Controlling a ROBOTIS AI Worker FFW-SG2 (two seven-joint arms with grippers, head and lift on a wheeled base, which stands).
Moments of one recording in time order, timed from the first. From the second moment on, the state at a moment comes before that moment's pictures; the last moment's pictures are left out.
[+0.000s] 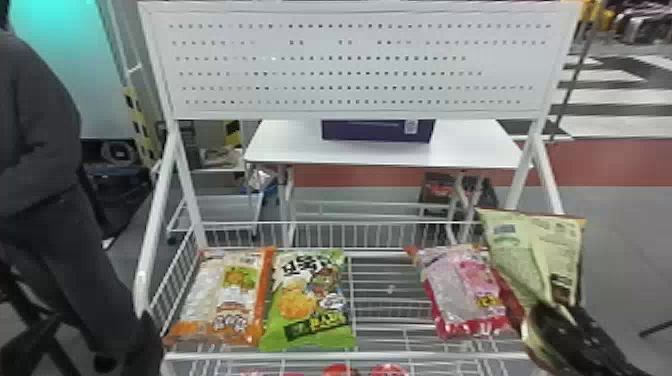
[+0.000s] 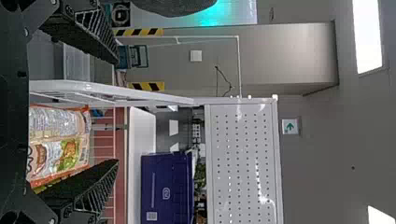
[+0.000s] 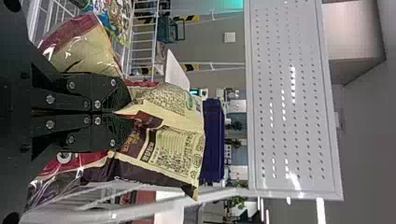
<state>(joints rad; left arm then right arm) 0.85 0.25 0.06 -2.46 0.15 -0.02 0.24 0.70 -0.38 -0.15 -2.31 -0.39 0.09 0.08</state>
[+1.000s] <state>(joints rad) 0.88 0.24 0.08 -2.48 0.15 -0.03 0.24 0.89 -0.36 -0.35 -2.35 -0.50 -0.04 0.13</state>
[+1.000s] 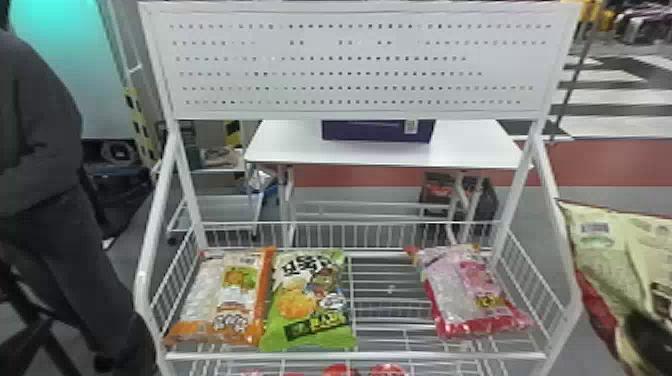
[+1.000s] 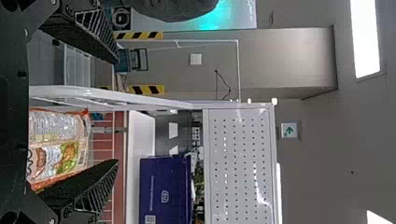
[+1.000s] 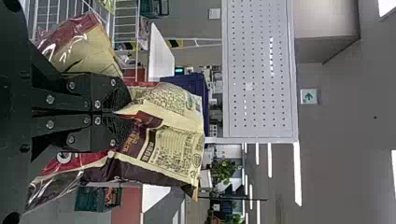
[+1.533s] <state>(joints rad) 0.88 0.24 0.08 -2.48 0.15 -0.03 0.24 0.88 -0.36 -0.35 -2.34 -0.50 -0.04 0.13</state>
